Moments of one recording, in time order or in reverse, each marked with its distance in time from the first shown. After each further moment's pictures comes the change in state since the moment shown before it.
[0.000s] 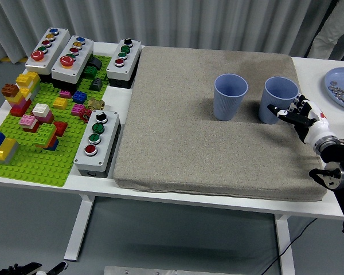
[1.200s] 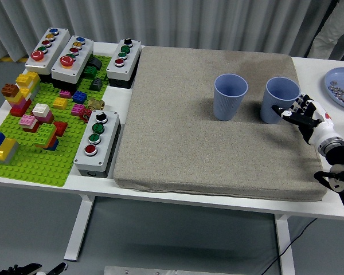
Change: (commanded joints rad) left arm 0.005 -0.001 -0.001 0.000 0.000 0.001 0.001; right arm -0.029 -0.023 0.016 0.046 -0.014 0.007 -0.003
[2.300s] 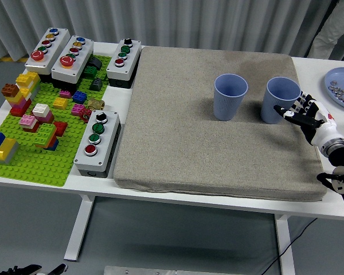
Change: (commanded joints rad) left arm 0.003 -0.001 0.001 0.000 -0.006 0.001 -0.001; right arm -0.020 -0.017 0.010 0.036 -0.003 0.002 -0.001
